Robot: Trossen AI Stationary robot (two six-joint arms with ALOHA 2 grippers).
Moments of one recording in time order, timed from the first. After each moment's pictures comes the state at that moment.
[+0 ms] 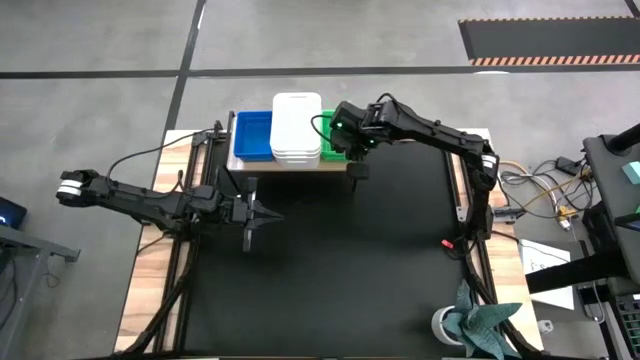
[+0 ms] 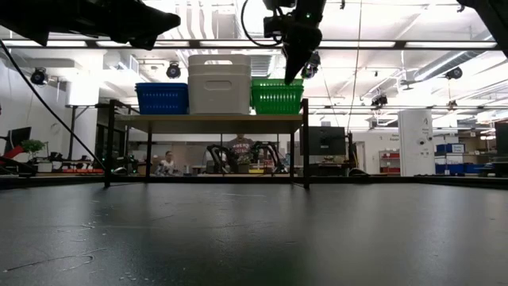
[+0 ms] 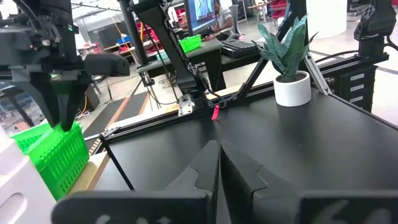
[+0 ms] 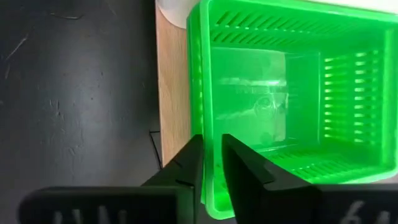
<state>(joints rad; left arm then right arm) -0.11 0.82 0.40 0.38 -0.06 0.27 -0.35 1.91 2.04 -1.28 0.11 -0.40</state>
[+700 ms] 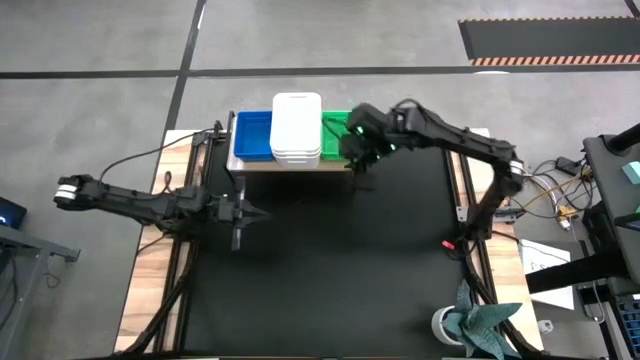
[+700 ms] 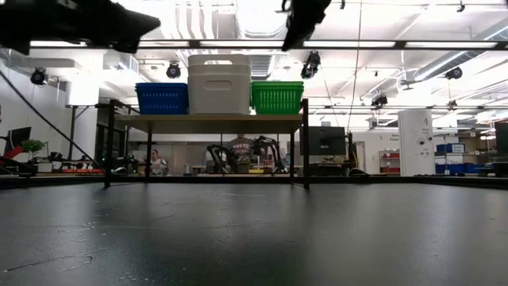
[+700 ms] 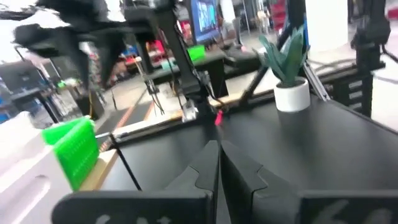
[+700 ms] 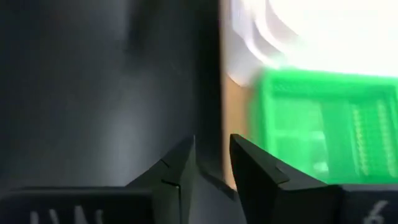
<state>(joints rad) -0.11 0.67 0.31 0.37 -0.06 0.28 -0.29 1.76 1.95 -1.19 -0.06 -0.33</state>
